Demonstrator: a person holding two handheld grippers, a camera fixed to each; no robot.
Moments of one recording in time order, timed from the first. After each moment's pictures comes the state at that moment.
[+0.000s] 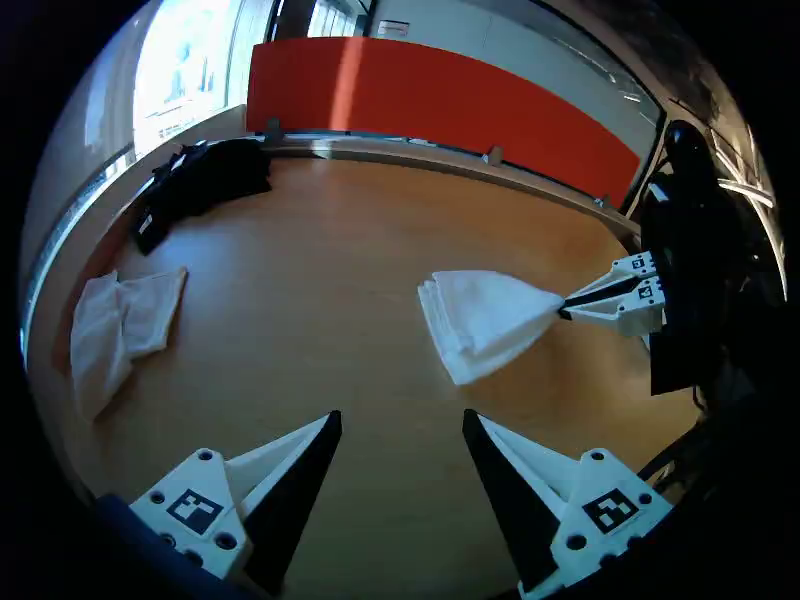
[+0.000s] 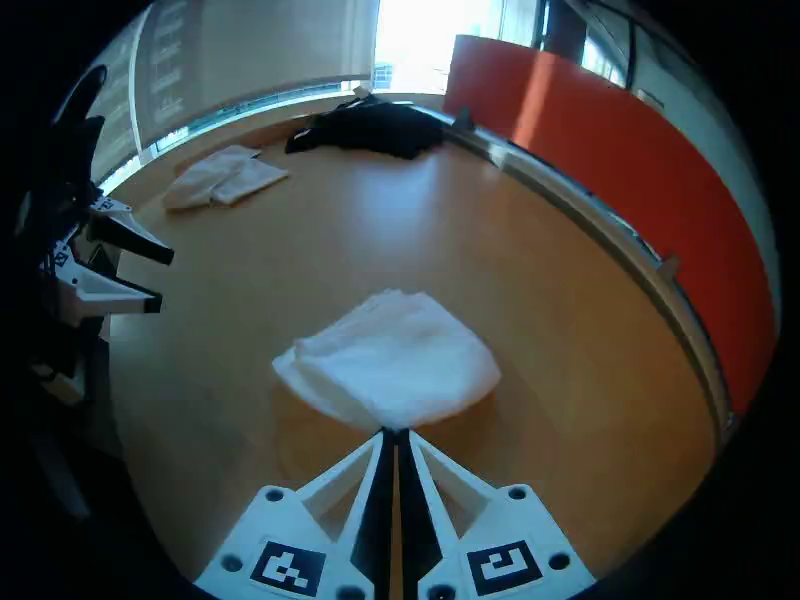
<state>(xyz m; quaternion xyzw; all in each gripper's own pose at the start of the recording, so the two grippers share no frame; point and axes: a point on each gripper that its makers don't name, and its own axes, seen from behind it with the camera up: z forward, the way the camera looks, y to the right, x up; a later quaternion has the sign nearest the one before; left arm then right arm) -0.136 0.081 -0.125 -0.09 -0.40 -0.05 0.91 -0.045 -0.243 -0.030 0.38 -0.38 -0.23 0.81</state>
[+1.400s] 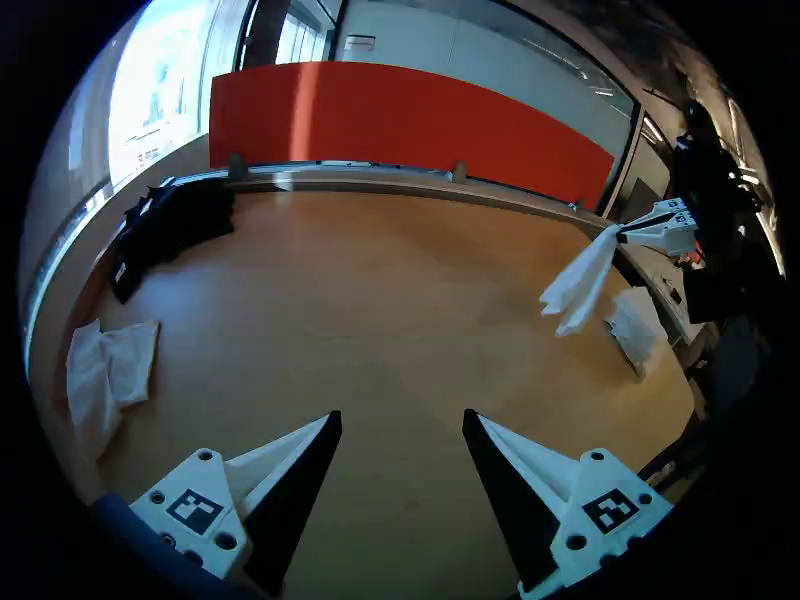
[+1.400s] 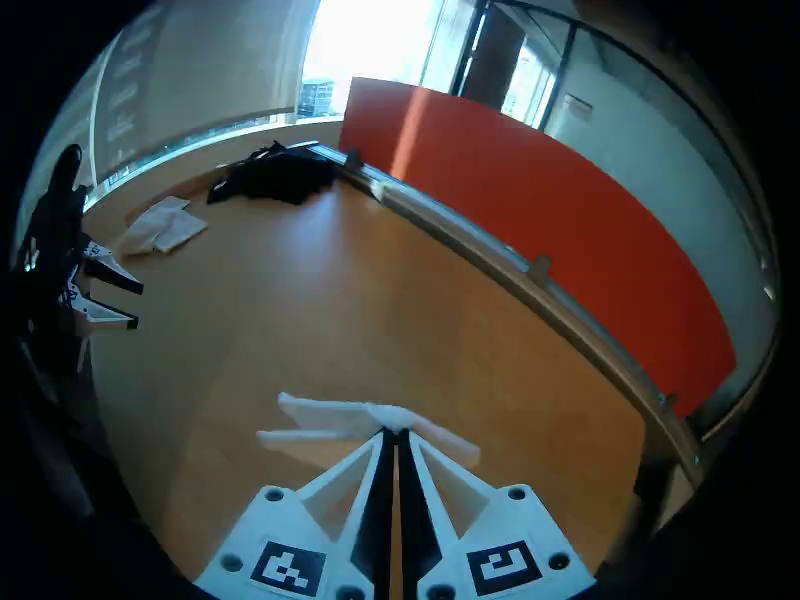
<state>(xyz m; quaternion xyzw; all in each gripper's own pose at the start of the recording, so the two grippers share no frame) -0.100 0.129 -0.100 -0.13 -0.37 -0.03 0.92 0.079 -0.075 0.026 0.28 -0.35 -0.23 0.86</state>
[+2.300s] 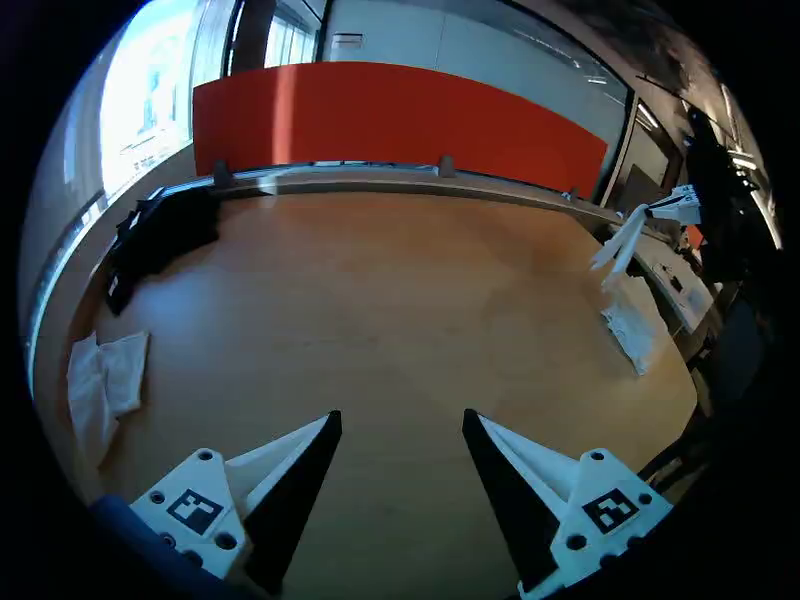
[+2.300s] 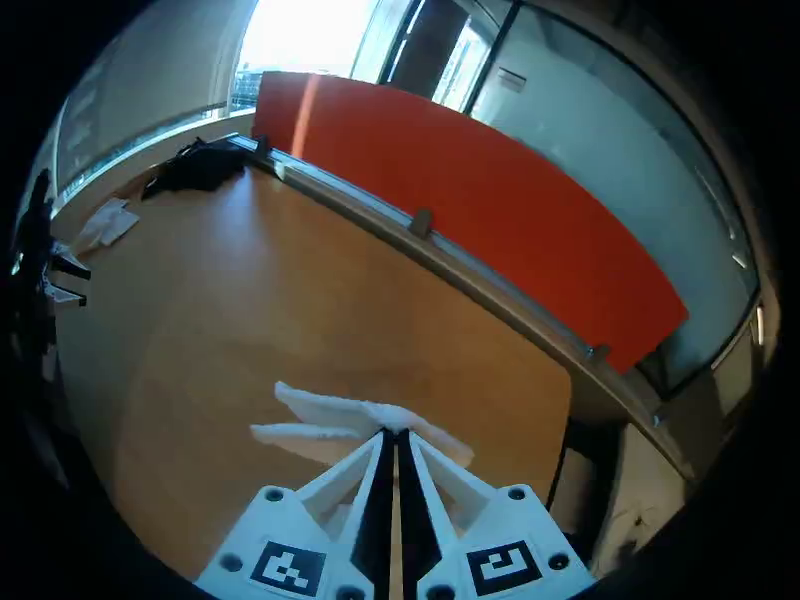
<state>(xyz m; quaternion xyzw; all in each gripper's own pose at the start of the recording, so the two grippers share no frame) -0.097 0.162 -0.097 -0.13 -0.38 -0.01 0.92 0.115 0.121 0.056 0.18 -0.37 -0.24 0.88</state>
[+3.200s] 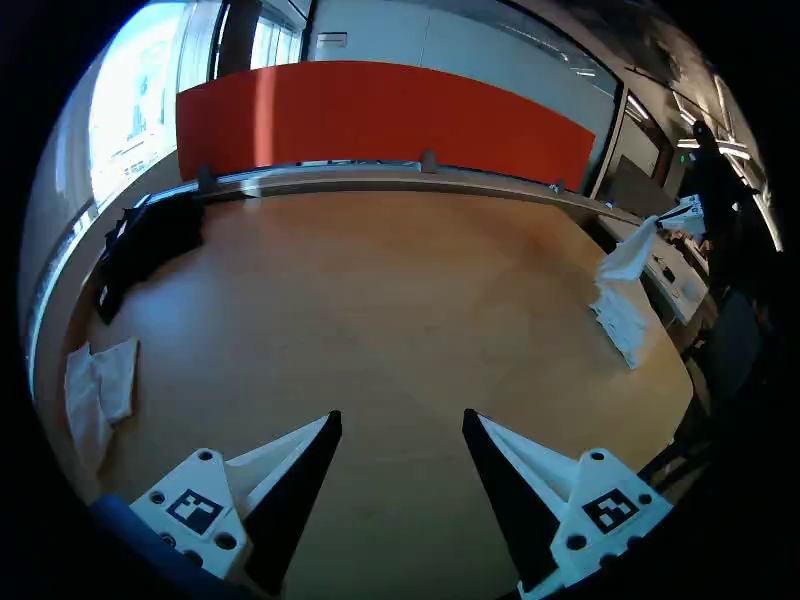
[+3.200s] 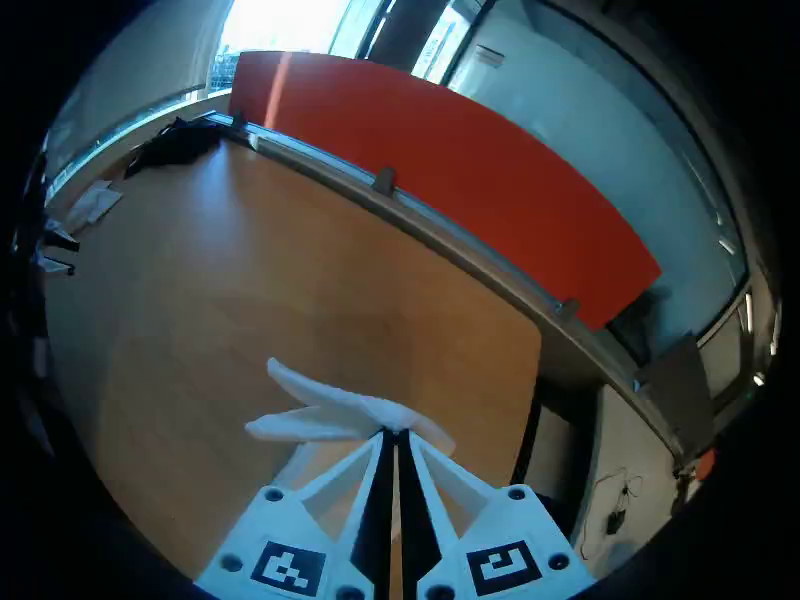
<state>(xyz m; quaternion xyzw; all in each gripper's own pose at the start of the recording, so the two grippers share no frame) -0.096 0.182 -0.100 -0.15 -0.38 0.00 0.91 0.110 0.203 0.012 0.14 -0.40 -0.25 0.87</state>
